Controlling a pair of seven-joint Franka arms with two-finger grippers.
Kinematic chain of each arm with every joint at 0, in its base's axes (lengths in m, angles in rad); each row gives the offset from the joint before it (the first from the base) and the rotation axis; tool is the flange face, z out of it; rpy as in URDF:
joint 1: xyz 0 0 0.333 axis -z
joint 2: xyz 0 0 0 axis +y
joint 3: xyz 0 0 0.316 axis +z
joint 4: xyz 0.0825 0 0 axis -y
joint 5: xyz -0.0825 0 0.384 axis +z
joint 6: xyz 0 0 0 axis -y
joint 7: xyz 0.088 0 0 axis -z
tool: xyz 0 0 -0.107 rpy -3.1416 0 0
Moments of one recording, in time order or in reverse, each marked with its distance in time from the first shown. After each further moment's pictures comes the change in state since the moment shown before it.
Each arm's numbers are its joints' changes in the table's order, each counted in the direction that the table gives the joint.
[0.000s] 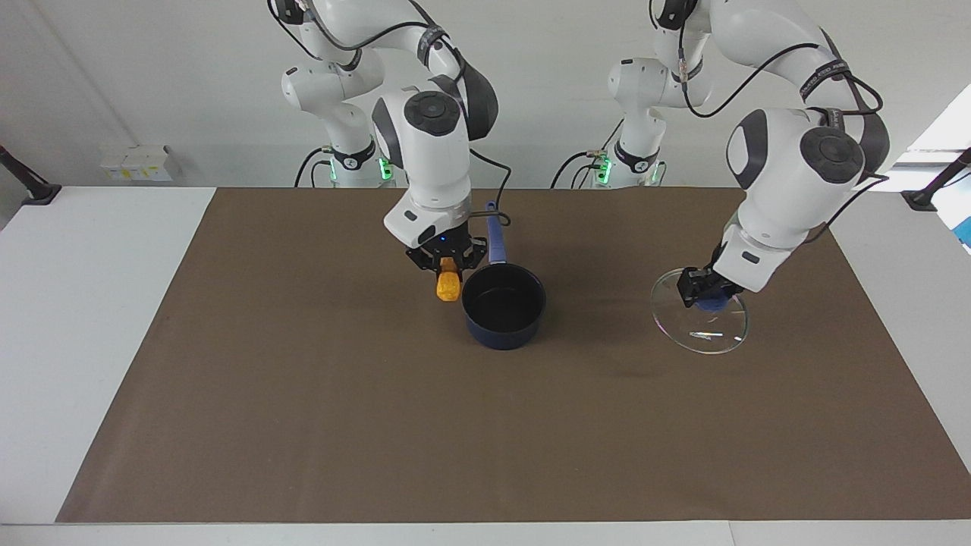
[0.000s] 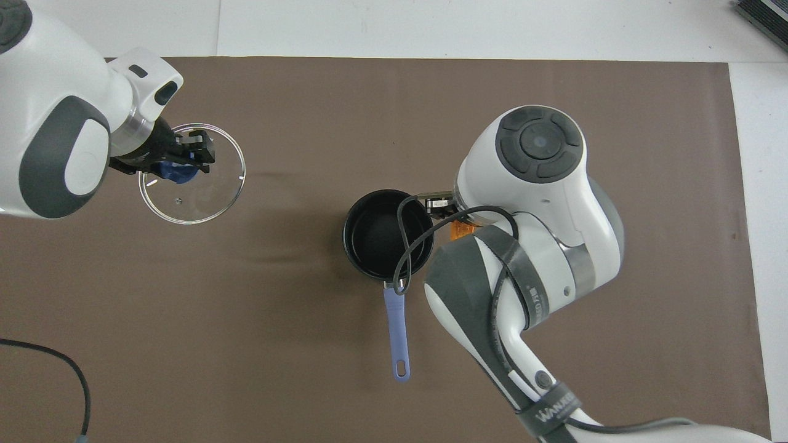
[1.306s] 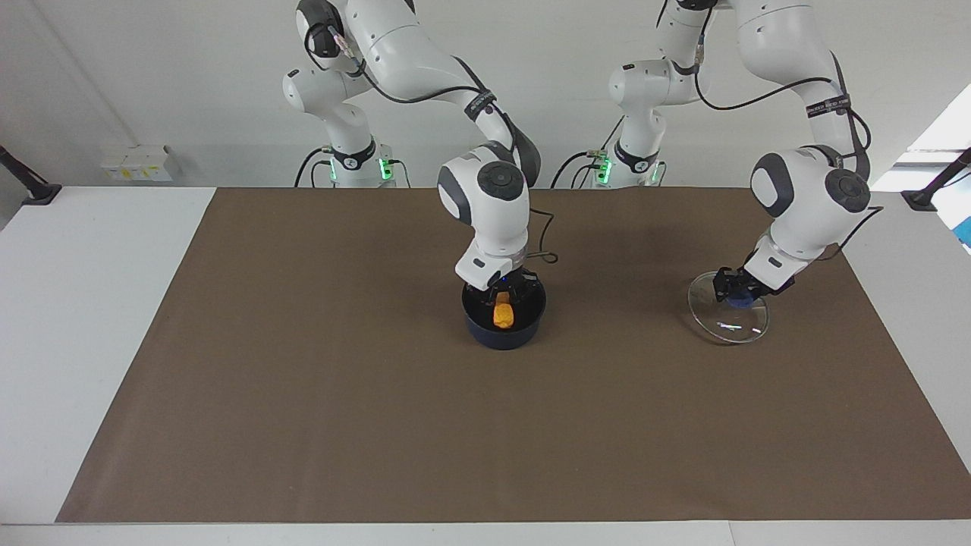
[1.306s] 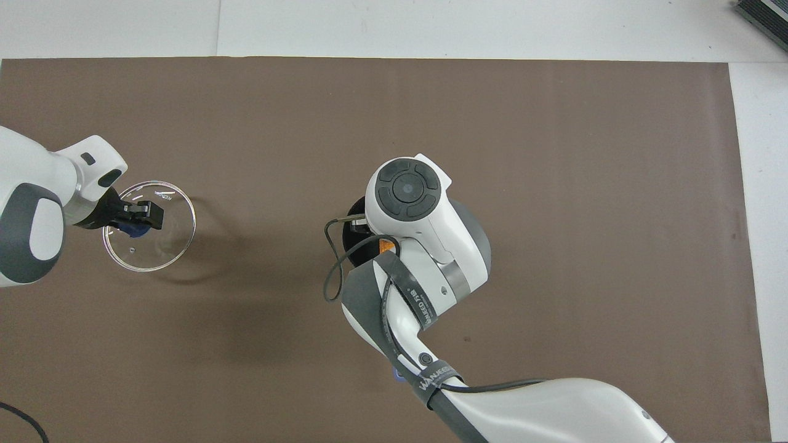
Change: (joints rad) left arm -0.220 -0.149 0.003 -0.601 -0.003 0.470 0.384; right arm -0.099 0.169 0.013 -0.051 0.024 0.222 0.041
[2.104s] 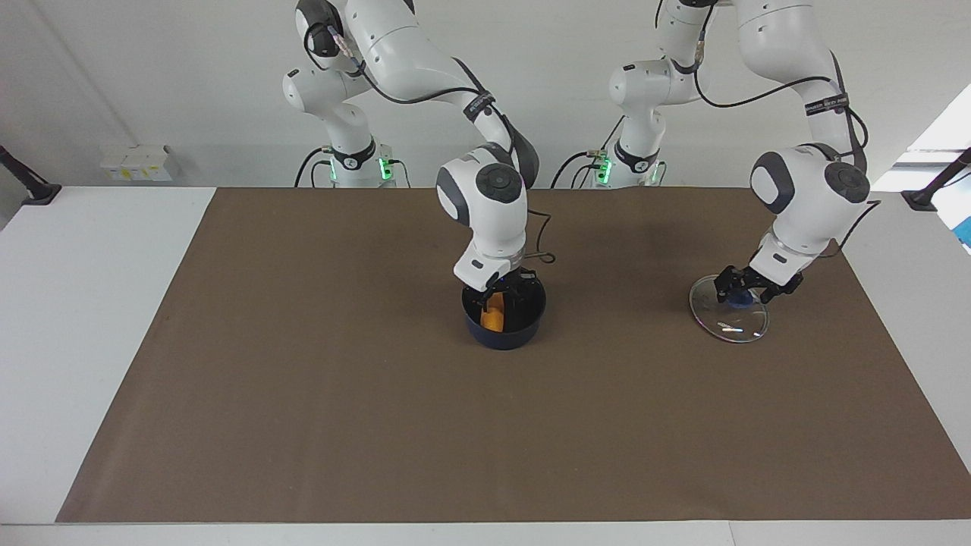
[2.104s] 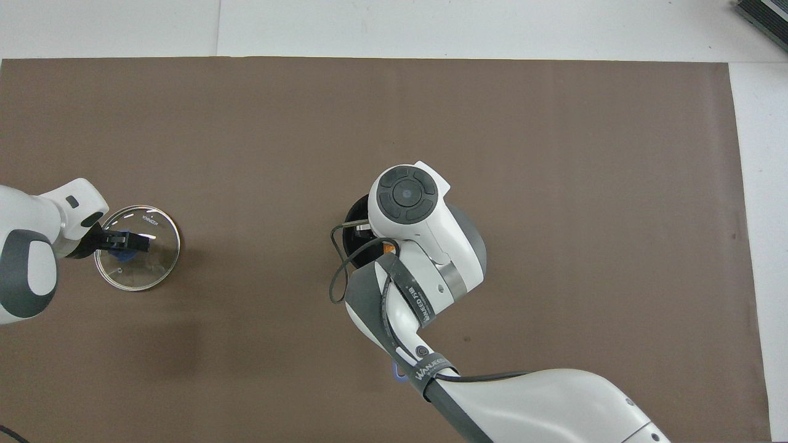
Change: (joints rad) left arm 0.007 -0.016 -0.021 0.035 -0.001 0.008 -0.063; right arm 0.003 -0.010 -0.004 -0.007 0.000 0.000 -0.009
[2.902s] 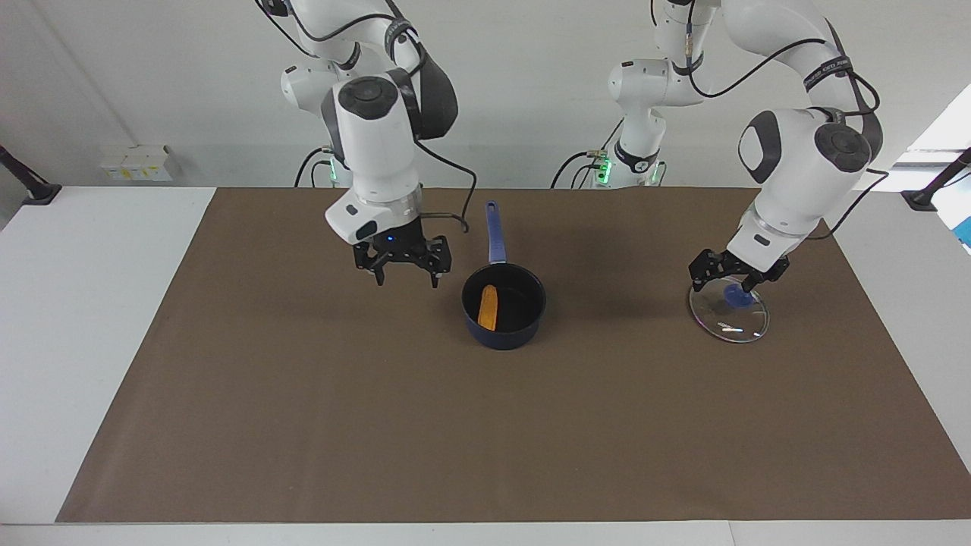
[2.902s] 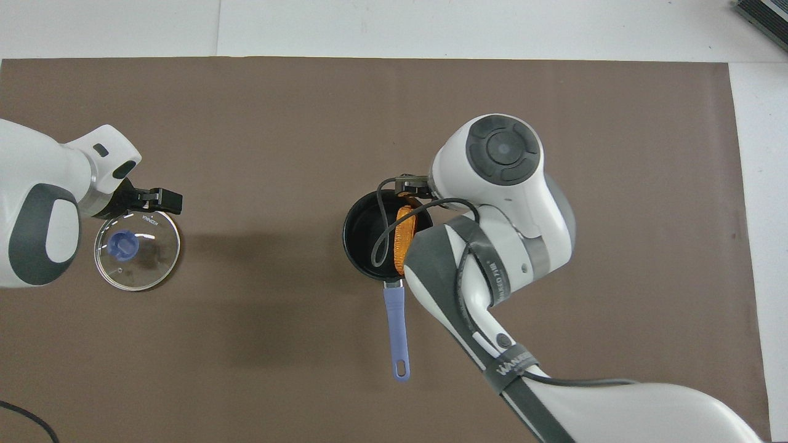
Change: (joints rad) left arm 0.144 -0.004 -0.011 0.307 -0.001 -0.337 -0.156; right arm 0.226 -0.293 -0.050 0.013 -0.054 -0.255 -0.105
